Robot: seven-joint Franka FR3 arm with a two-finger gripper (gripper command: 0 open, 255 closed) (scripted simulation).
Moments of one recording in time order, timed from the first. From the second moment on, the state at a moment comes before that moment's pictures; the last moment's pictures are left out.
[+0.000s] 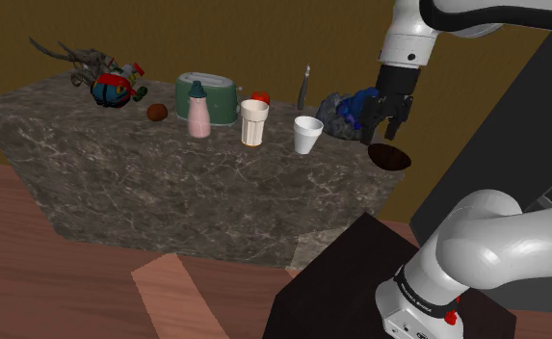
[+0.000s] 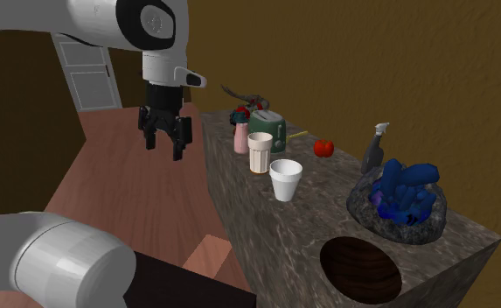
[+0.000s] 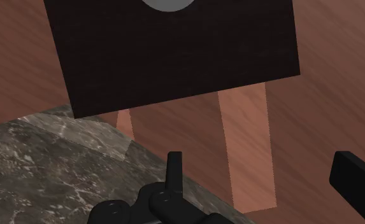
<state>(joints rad) -0.02 -0.82 -0.06 -2.43 0.04 1.45 0.13</state>
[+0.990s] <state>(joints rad) -0.05 -0.37 -0.10 -2.29 -0.06 1.78 0.06</state>
